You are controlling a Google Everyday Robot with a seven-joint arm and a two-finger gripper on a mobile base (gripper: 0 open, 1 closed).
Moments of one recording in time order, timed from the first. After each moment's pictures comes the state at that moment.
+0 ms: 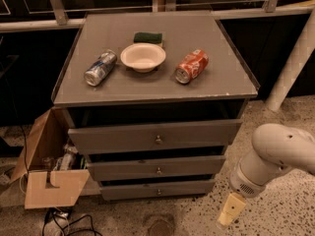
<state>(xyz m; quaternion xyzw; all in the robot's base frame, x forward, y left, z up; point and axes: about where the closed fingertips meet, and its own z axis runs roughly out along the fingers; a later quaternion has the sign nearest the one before) 0.382 -0.218 0.596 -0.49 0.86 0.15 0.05</state>
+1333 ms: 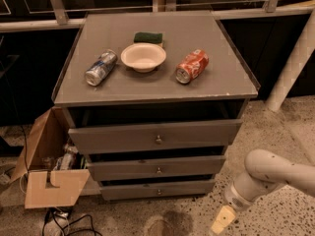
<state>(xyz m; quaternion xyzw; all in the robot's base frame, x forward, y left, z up) 0.384 -0.226 0.463 -0.43 0.87 0.23 0.03</state>
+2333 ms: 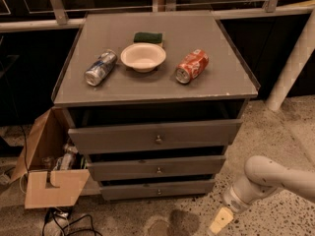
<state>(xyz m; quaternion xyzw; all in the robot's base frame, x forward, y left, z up) 0.394 -0.231 0.417 -0.42 0.87 0.25 0.03</state>
